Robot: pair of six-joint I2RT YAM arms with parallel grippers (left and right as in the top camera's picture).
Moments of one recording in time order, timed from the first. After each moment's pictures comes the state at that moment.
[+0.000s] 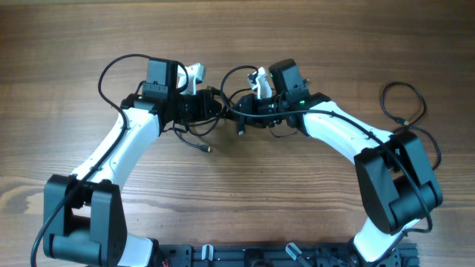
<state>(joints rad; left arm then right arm) -0.20 1.64 1.05 -0.44 0.60 -0.33 0.46 1.87 1.11 -0.14 -0.74 0.66</state>
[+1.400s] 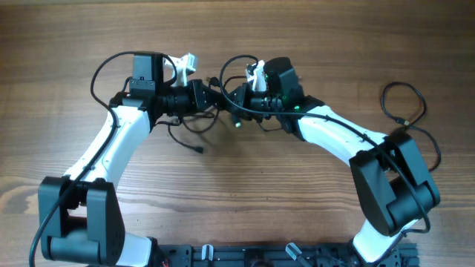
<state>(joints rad) -0.13 1.64 1.06 -0.37 0.83 -0.41 0.50 1.87 1.08 0.14 -0.71 1.00</state>
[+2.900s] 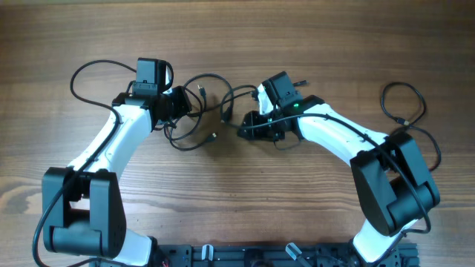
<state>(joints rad) -0.12 1.68 1.05 -0.46 0.16 -0.47 0.50 1.87 1.11 -0.39 -0.51 0.50</state>
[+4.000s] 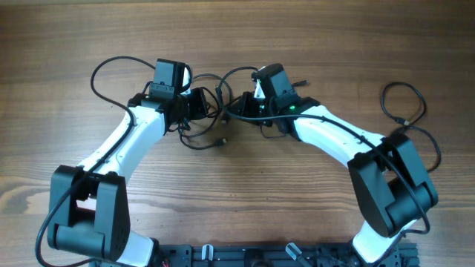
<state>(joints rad) -0.22 1.68 1.05 -0.43 0.22 -0.47 0.53 1.87 1.11 -0.12 -0.39 0.79</state>
